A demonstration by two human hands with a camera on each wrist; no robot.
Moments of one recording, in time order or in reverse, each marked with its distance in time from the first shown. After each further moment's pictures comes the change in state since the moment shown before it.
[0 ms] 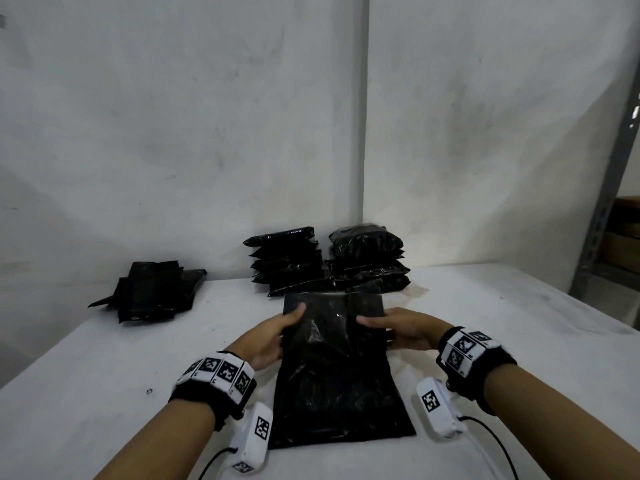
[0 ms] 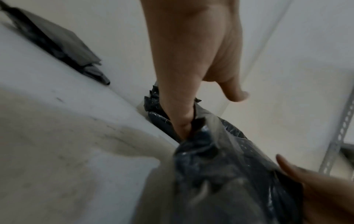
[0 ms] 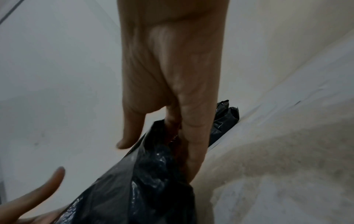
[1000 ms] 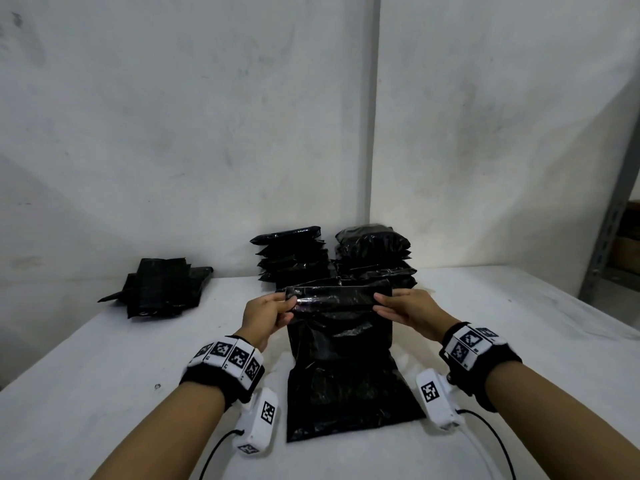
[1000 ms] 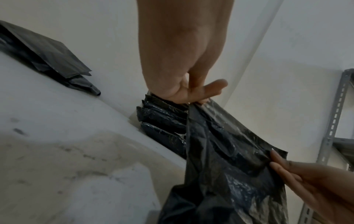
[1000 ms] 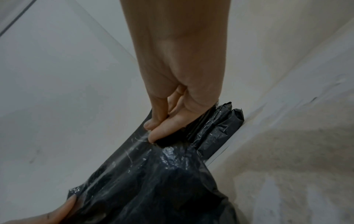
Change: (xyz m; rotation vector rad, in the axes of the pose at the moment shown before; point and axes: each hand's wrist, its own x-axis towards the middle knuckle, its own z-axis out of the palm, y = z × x) left_hand 0.019 0.013 -0.018 -0.108 0.486 0.240; right_hand 0.005 -0.013 -0.004 0.384 0.308 -0.251
